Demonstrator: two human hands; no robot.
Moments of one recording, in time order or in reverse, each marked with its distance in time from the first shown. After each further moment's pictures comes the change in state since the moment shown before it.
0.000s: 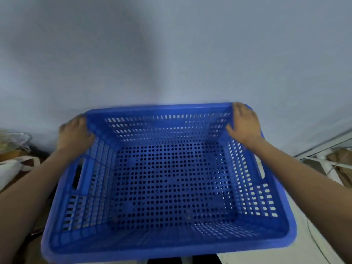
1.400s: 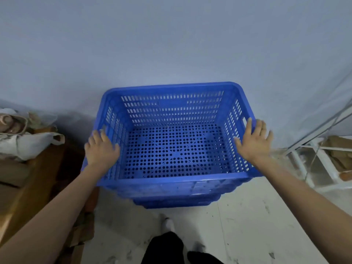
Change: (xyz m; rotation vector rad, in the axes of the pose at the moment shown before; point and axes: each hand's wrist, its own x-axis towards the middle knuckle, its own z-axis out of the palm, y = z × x) left_hand -0.209 0.026 0.003 -0.059 -0.020 -0.176; right_hand -0.212 -0.009 -0.010 -0.106 -0.112 0.295
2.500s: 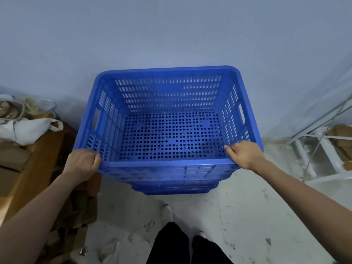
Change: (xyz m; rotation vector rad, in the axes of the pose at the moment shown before) left_hand -0.036 -0.080 0.047 0.222 -0.013 0.459; right_hand -0.039 0.025 0.034 -0.036 -0.150 -0.498
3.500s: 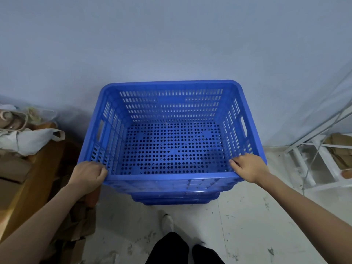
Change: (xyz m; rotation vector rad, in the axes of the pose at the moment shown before) left_hand 0.001 -0.010 0.000 -0.039 -0.161 0.013; right_hand -0.005 0.000 0.001 0.038 -0.013 -0.007
